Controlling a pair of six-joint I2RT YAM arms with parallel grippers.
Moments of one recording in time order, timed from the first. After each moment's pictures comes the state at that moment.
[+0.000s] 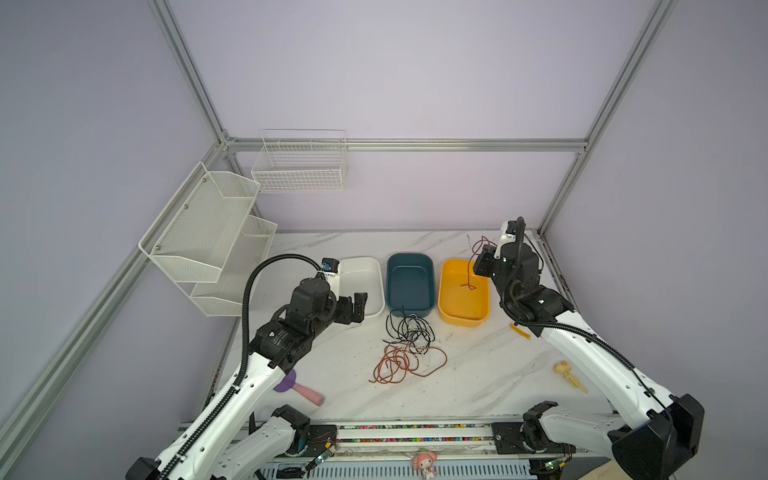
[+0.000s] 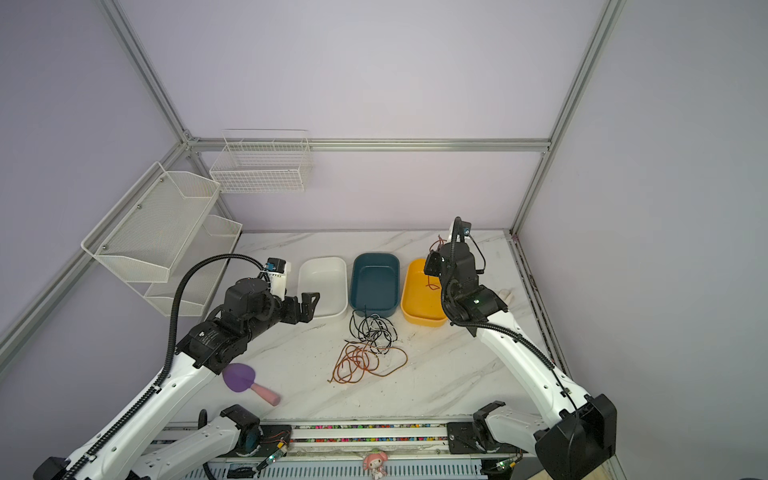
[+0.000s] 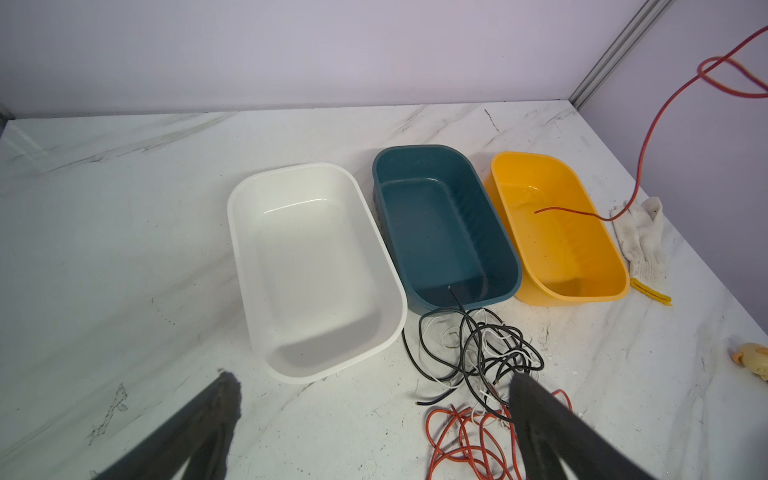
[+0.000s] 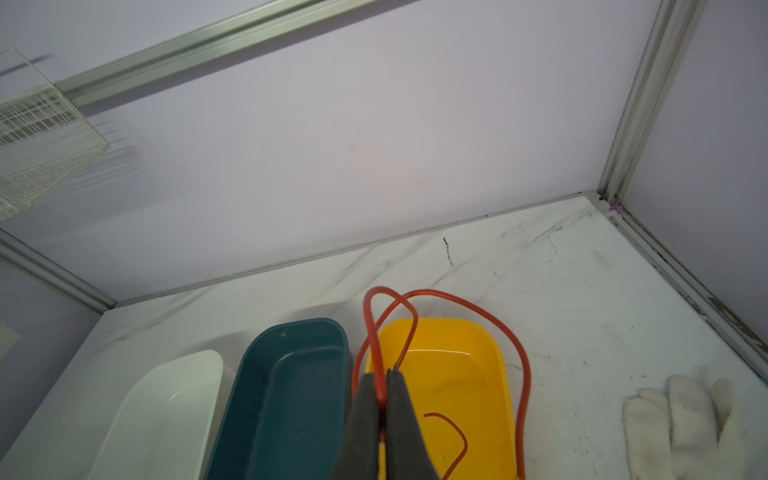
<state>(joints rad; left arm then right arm) -0.47 0.92 0.96 -0.57 -0.10 -0.26 0.45 1.20 1.06 -0.18 0.38 0.43</state>
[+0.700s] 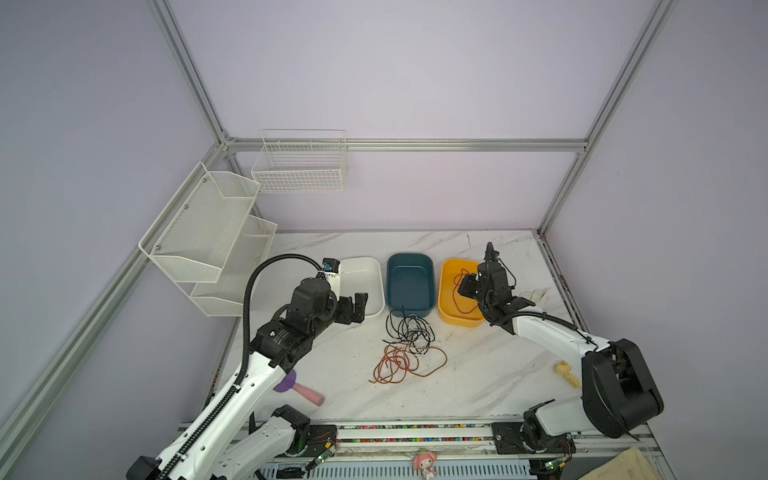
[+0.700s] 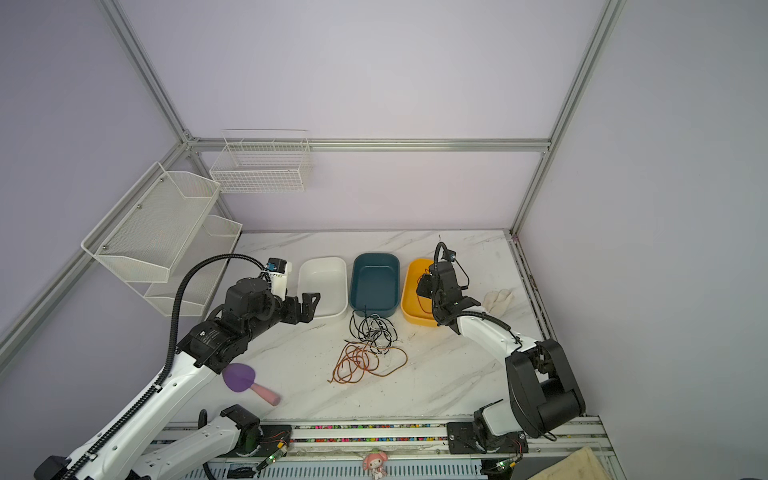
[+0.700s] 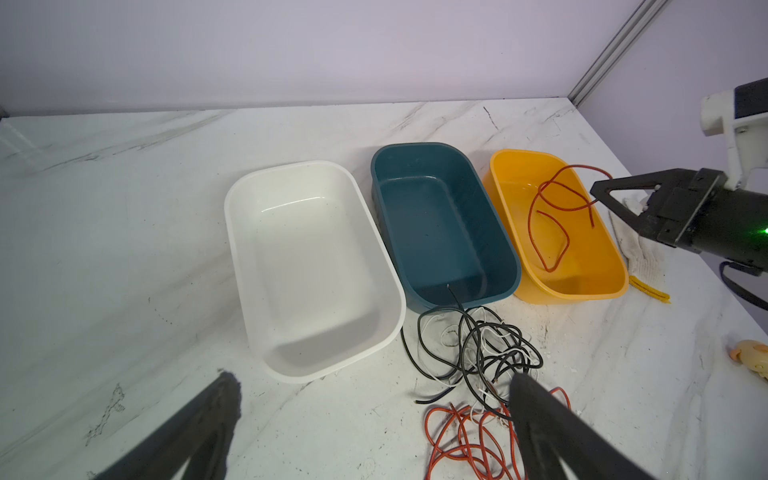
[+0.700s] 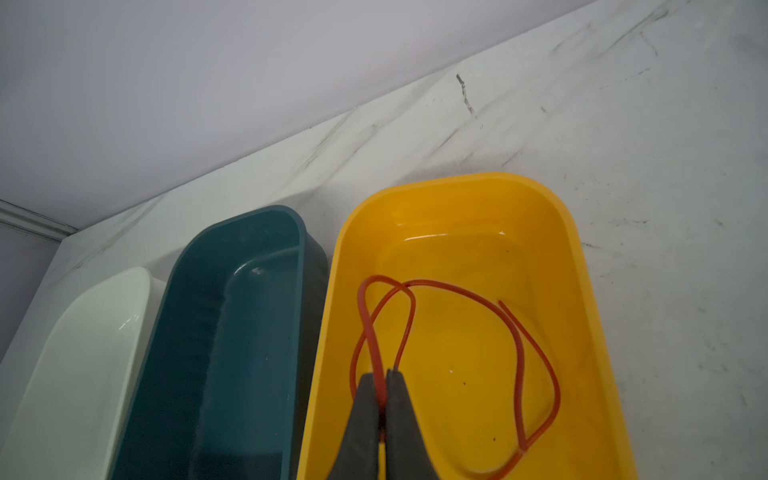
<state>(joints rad) -0.47 0.93 0.96 -0.57 -0.10 -0.26 0.39 1.46 0.83 0.05 0.17 0.59</state>
